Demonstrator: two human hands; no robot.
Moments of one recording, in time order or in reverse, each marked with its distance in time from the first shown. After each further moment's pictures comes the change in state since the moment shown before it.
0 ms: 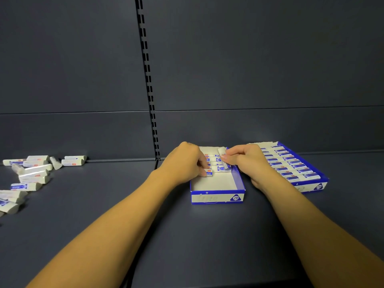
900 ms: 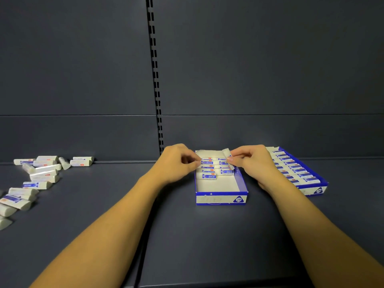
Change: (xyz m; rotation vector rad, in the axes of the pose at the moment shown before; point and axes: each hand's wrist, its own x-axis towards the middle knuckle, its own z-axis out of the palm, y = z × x) left_hand -0.019 -0.036 -0.005 -0.297 0.227 -0.040; right_hand -0.006 -0.007 -0.008 -0.147 0.028 -0.110
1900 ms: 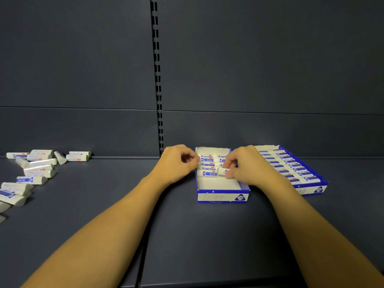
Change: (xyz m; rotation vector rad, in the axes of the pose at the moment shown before) left_hand -0.004 -0.013 0.017 -0.169 0.081 -0.027; right_hand -0.004 -0.016 0.010 -0.775 -0.204 -0.178
